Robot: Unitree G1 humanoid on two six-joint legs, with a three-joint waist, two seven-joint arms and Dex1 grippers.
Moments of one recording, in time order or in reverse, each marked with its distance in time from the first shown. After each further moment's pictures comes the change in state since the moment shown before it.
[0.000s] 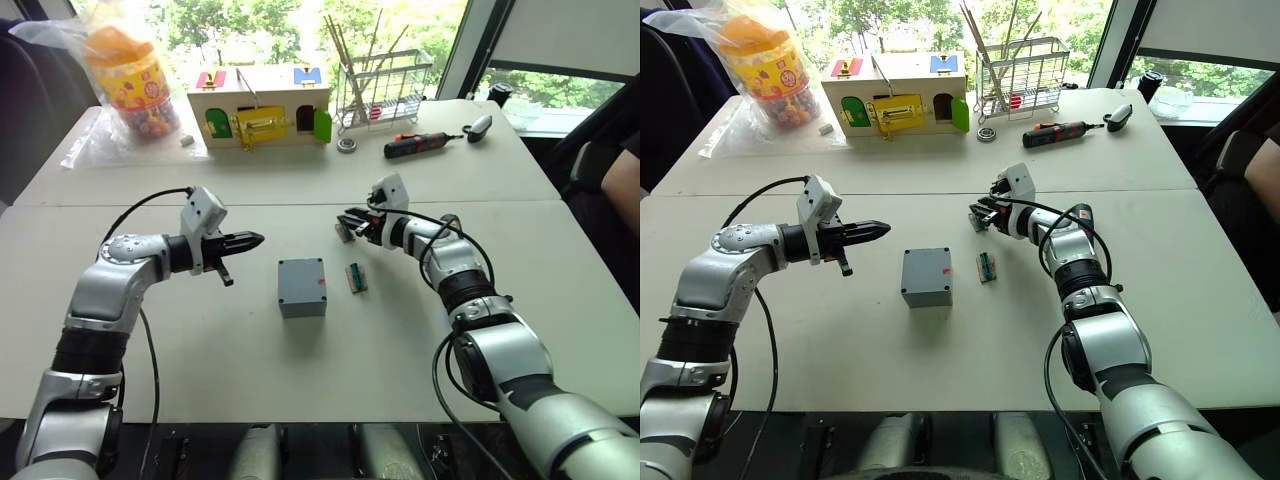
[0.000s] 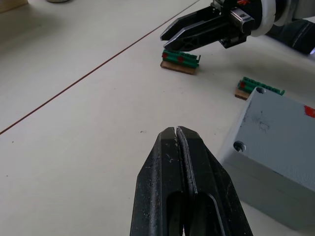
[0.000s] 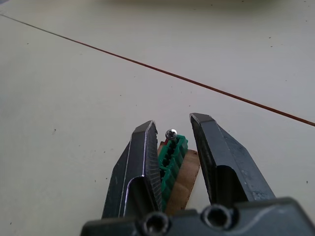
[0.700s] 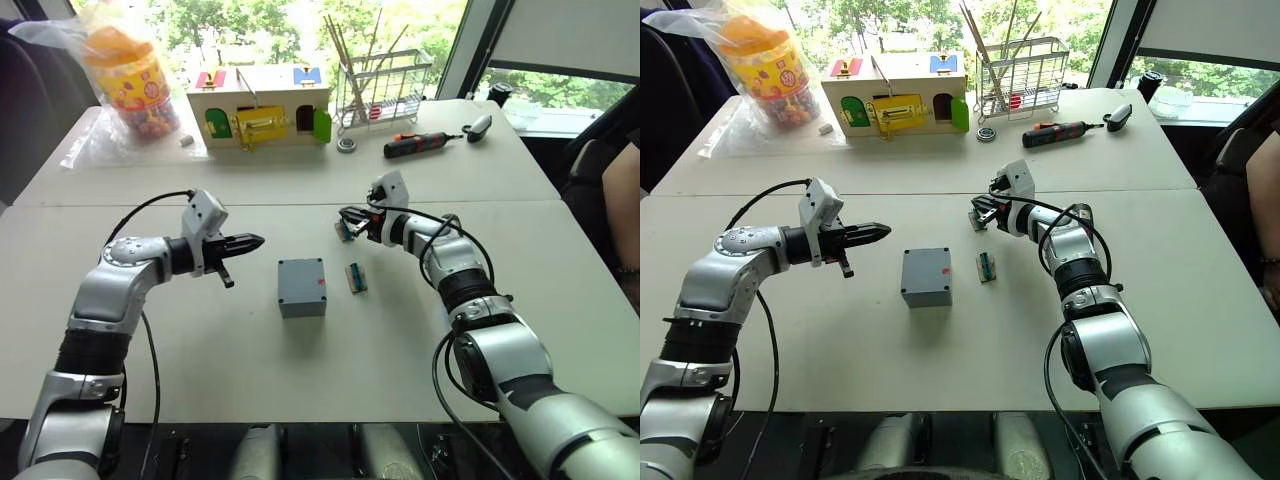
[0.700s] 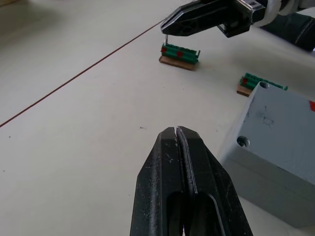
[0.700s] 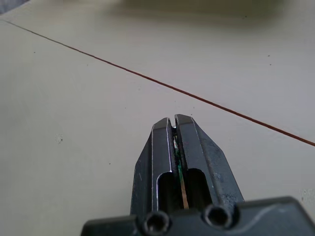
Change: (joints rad) left arm 0.006 -0.008 -0.013 0.022 0.013 -0.019 -0.005; right arm 0.000 -0.006 -0.023 -0.081 0.006 0.025 0.005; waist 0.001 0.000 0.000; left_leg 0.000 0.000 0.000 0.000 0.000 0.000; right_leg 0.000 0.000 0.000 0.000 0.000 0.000
